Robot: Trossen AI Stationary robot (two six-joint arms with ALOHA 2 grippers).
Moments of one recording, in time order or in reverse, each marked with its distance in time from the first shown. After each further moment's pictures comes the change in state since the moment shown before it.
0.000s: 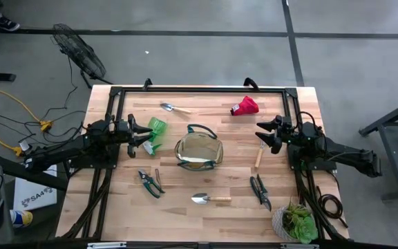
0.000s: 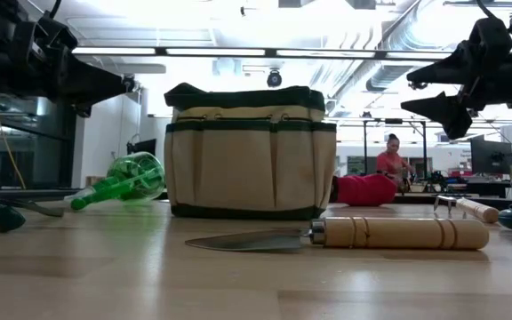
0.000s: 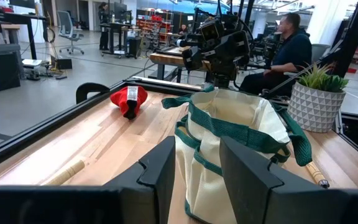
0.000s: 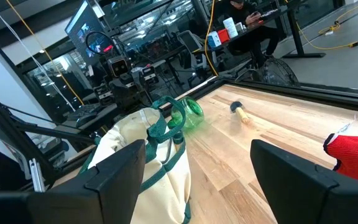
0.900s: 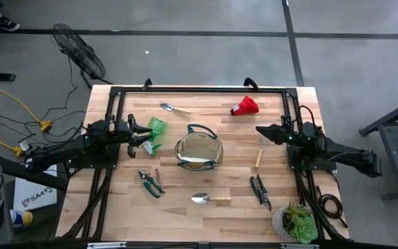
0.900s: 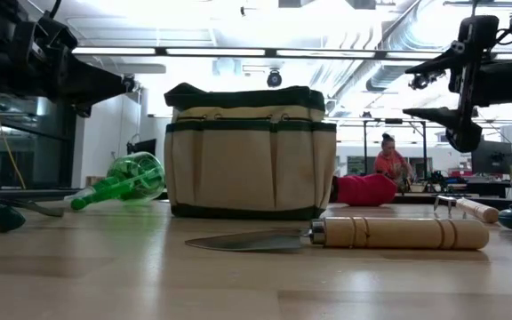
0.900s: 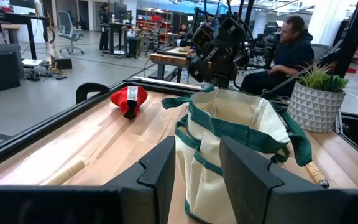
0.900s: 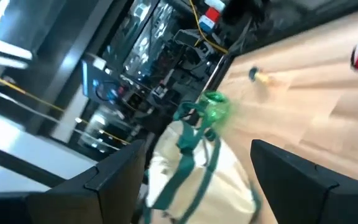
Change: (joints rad) left arm 0.000 0.000 0.000 0.000 0.000 0.000; right arm 0.000 0.000 0.000 0.000 -0.004 0.587
